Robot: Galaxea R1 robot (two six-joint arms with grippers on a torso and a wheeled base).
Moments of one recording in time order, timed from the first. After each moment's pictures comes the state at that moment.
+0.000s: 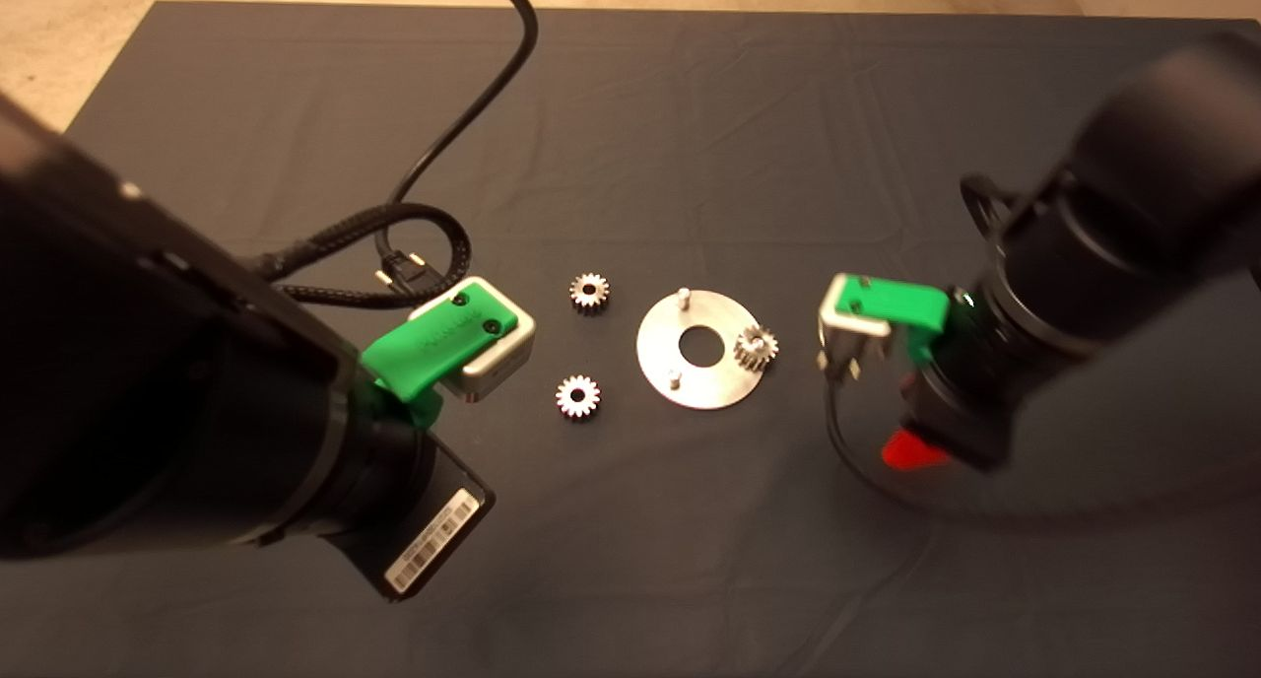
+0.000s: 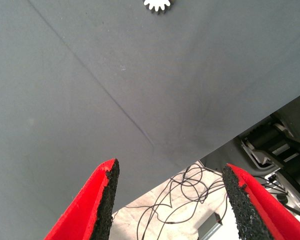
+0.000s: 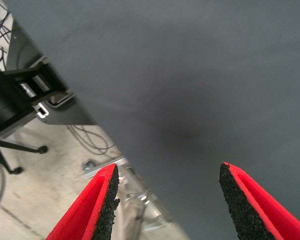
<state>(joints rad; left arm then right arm) -0.87 2.56 -0.37 0.02 1.53 -1.51 0.60 2.46 -0.55 0.06 -1.53 0.95</state>
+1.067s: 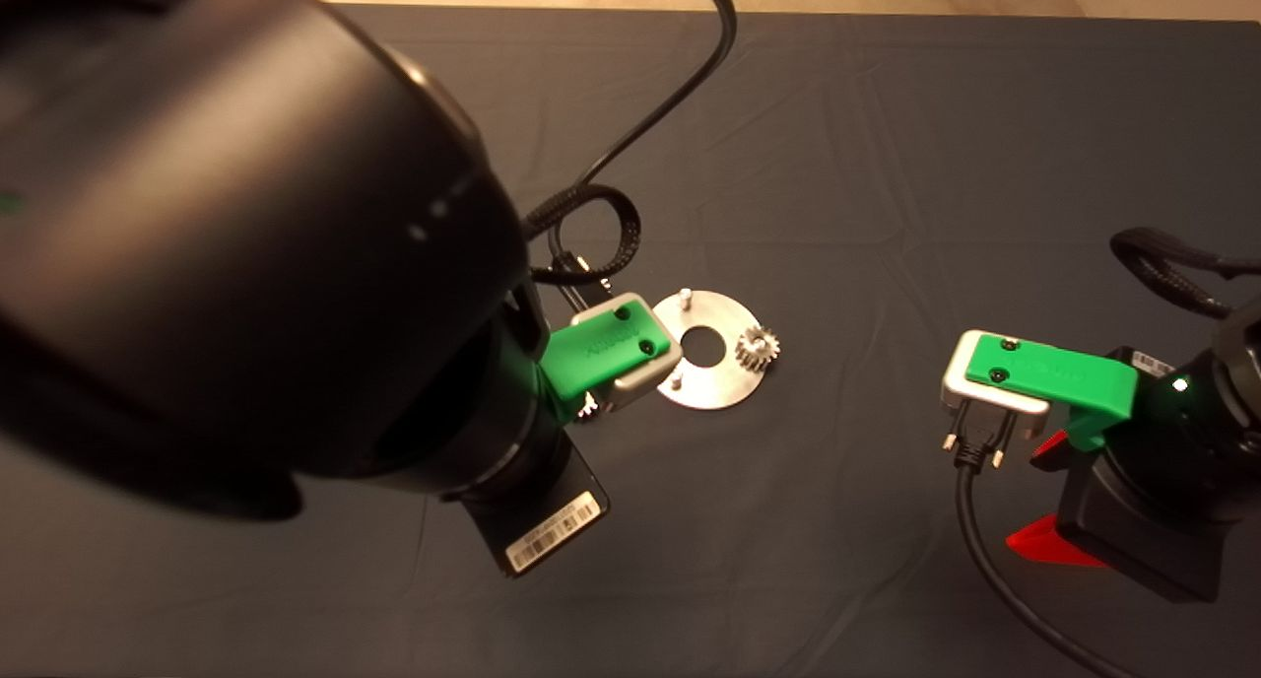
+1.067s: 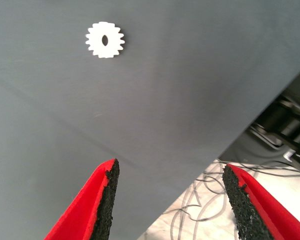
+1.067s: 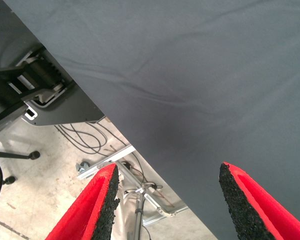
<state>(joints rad) -0.78 2.74 -0.51 0.07 1.53 -1.28 0.76 2.41 -0.40 0.17 -1.53 1.13</state>
